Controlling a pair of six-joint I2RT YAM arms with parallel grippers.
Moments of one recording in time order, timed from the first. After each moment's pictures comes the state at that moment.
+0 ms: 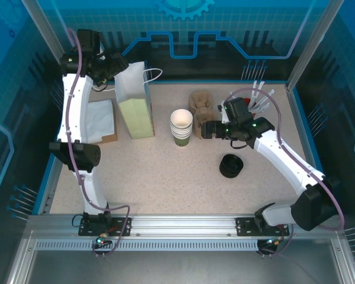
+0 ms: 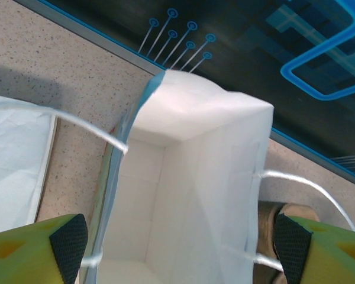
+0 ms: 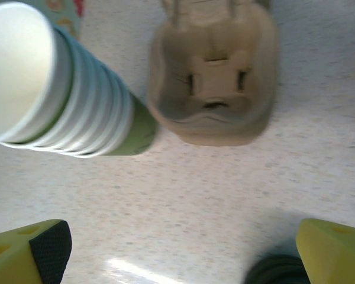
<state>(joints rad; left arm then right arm) 0.01 1.99 2.48 -1.28 0.11 -0.57 0.45 1.37 1.22 -0.74 -0.10 0.41</state>
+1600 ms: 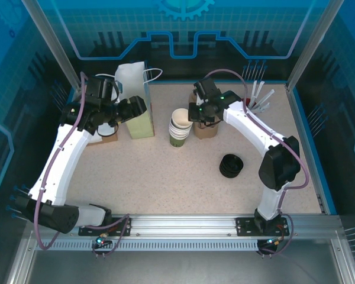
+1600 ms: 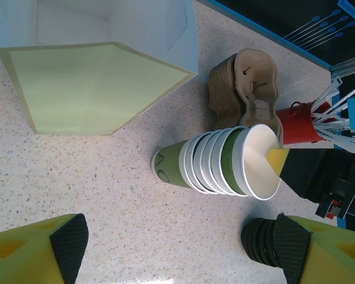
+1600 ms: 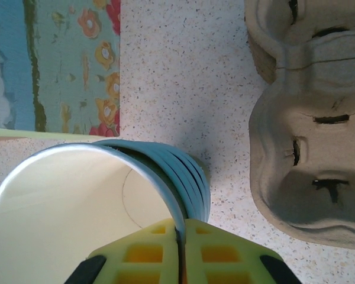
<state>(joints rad) -0.22 1.33 1.58 -1.04 0.19 -0.62 0.53 1.83 1.72 -0.87 -0.11 0.54</state>
